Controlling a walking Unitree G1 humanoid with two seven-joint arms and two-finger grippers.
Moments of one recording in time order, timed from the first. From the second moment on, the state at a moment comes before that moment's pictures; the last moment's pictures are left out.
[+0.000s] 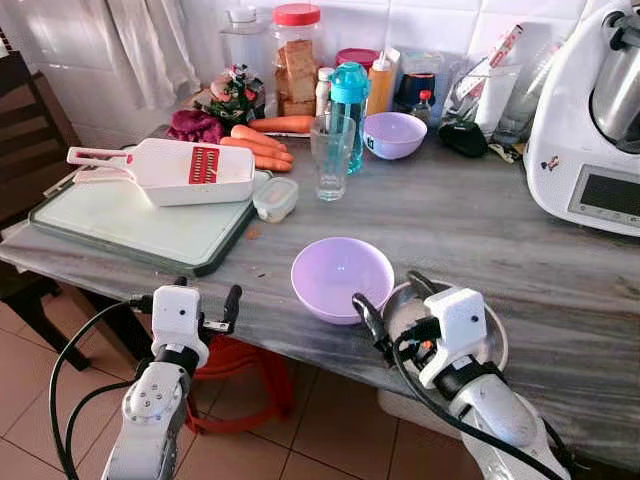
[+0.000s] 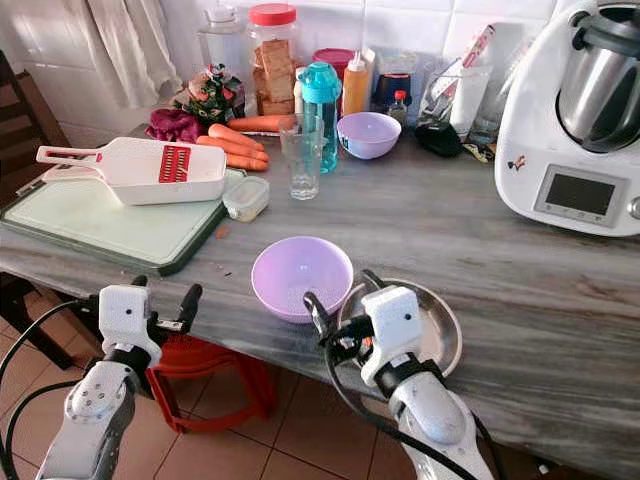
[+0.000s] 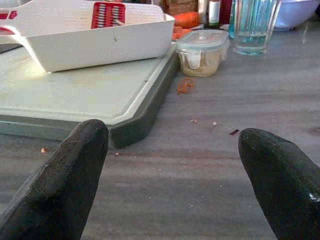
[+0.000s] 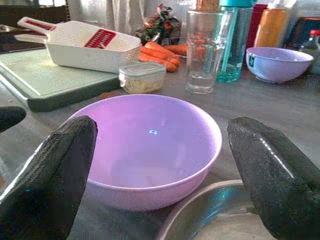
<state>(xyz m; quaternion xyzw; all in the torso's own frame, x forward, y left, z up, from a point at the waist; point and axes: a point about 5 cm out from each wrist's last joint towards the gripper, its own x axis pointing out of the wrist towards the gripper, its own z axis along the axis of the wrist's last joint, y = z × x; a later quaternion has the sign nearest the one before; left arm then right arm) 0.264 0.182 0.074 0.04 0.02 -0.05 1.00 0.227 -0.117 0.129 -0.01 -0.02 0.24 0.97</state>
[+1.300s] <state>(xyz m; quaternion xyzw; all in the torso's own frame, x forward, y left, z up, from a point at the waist) 0.237 0.134 0.080 -0.08 0.03 -0.32 0.95 0.234 -0.195 0.143 -0.15 -0.07 -0.09 0.98</state>
